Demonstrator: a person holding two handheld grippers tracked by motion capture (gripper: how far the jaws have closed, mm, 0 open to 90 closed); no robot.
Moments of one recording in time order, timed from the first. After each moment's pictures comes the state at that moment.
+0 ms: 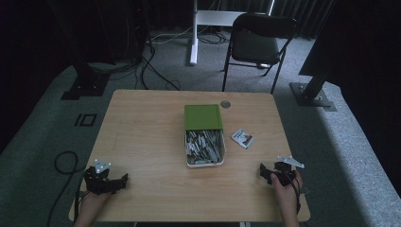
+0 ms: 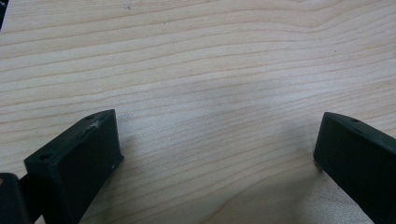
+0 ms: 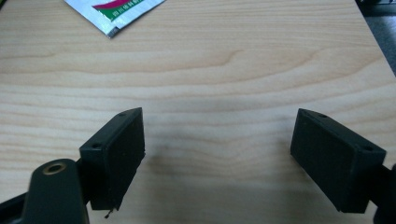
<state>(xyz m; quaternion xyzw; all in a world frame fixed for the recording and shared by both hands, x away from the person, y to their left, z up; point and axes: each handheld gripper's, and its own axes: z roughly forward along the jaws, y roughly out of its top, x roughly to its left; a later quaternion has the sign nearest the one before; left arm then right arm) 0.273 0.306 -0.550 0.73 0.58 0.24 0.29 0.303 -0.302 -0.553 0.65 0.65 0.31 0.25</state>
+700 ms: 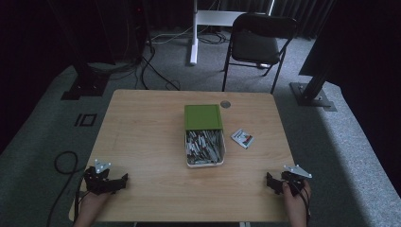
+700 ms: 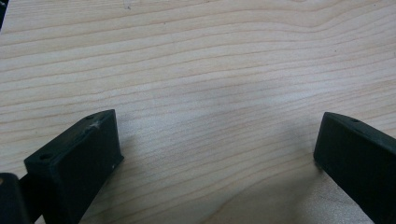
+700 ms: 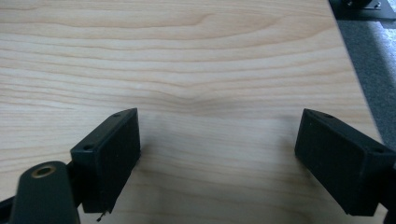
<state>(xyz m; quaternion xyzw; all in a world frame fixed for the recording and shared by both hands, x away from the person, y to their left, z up) 0.273 0.306 -0.550 0.73 0.58 0.24 0.29 0.273 -0.323 -0.556 0.64 0.66 0.30 0.27</state>
